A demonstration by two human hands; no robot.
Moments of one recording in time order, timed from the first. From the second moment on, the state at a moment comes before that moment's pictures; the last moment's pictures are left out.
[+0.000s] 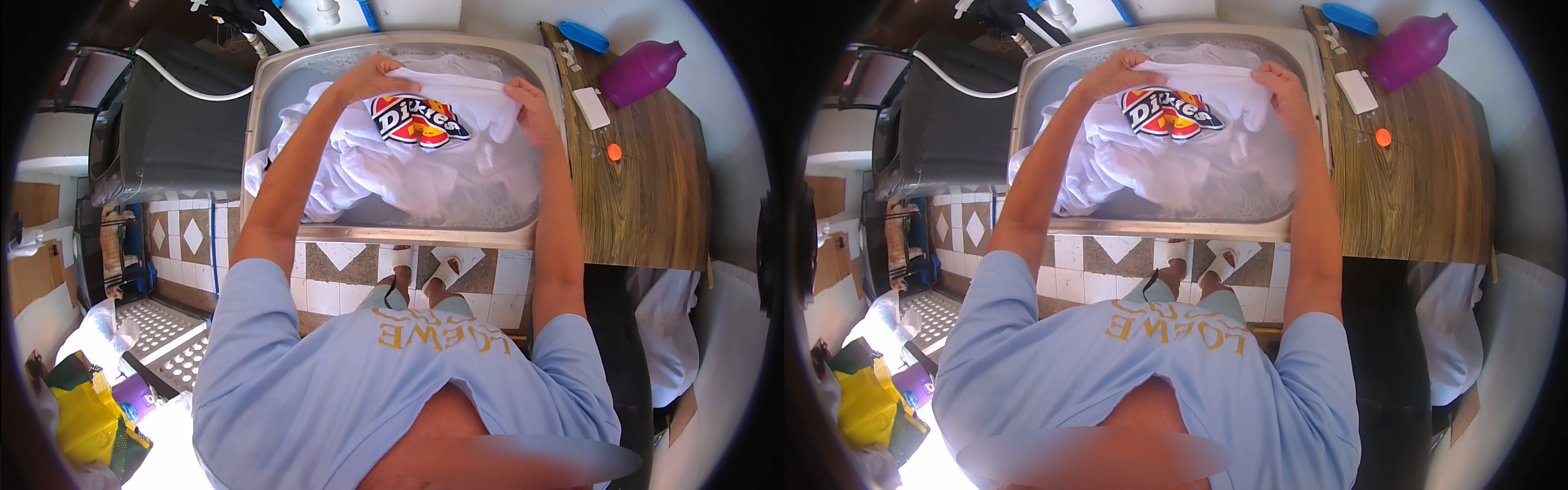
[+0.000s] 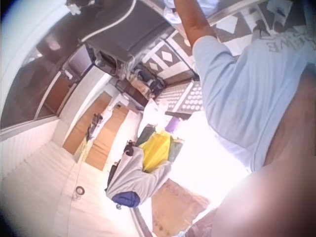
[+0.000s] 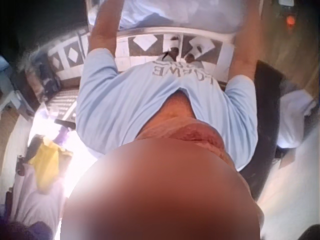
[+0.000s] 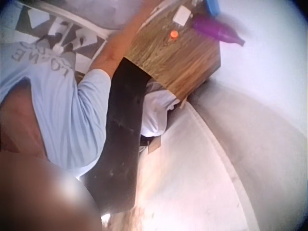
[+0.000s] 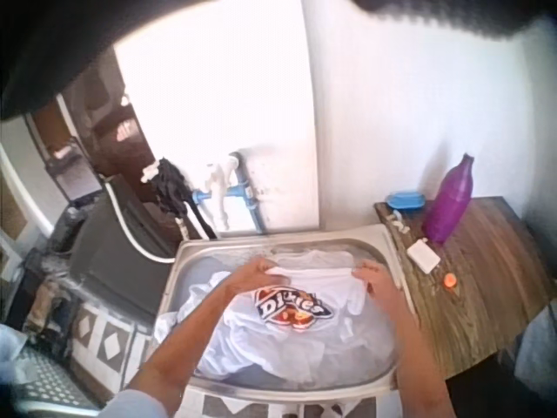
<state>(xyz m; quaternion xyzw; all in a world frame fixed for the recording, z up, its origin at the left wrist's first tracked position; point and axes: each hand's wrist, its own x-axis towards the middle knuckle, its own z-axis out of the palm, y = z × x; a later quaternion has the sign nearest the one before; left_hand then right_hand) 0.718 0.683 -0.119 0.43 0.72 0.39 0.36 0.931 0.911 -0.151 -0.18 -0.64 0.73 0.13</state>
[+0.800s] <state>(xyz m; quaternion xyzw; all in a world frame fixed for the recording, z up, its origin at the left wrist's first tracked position) 0.882 0.749 -0.130 0.54 0.71 0.46 0.07 0.852 0.850 -0.264 0.17 -0.02 0.98 0.07</state>
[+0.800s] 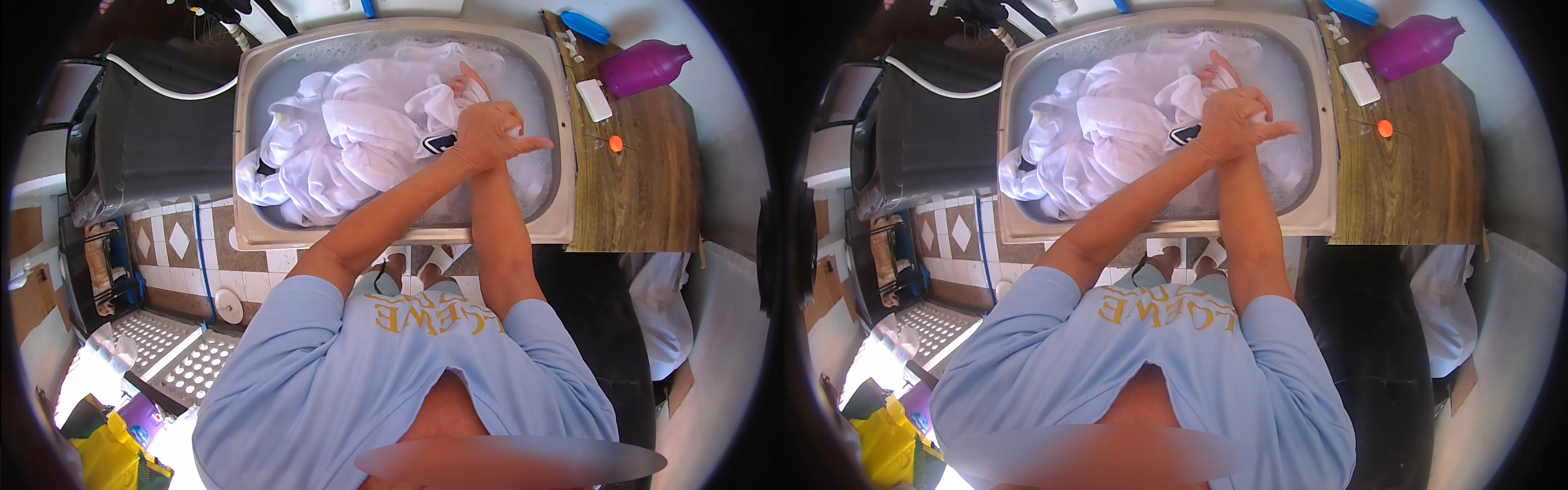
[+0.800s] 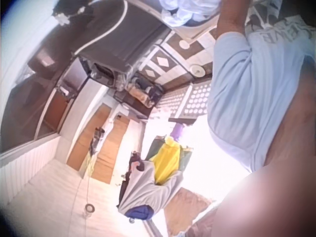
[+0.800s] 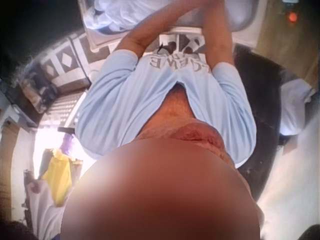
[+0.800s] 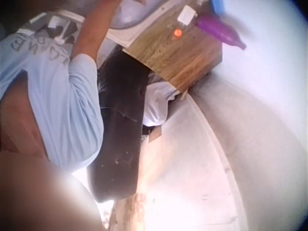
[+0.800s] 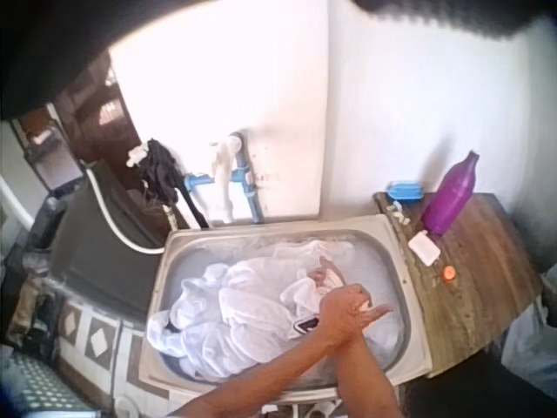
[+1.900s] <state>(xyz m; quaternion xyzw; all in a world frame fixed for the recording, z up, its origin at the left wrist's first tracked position) 0.691 0.666 -0.063 0.45 0.71 0.46 0.28 0.920 0.905 -0.055 -0.24 -0.59 0.75 0.17</state>
